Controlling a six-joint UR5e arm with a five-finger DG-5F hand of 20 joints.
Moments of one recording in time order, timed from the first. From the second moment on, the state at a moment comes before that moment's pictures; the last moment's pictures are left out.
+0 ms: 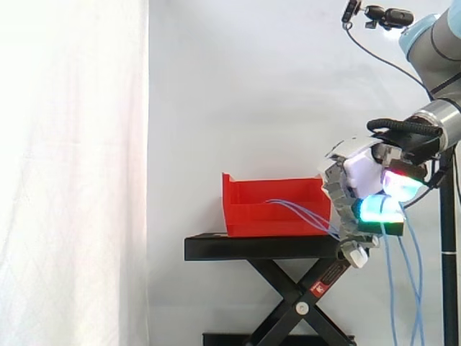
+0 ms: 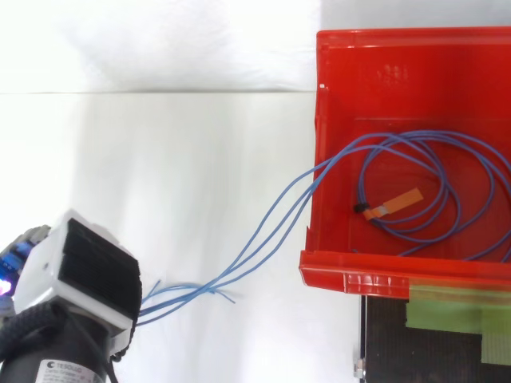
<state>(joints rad) -0.04 -2.15 -1.06 -3.60 -1.79 -0.51</state>
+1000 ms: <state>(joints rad) -0.02 -2.15 -1.06 -3.60 -1.68 0.29</state>
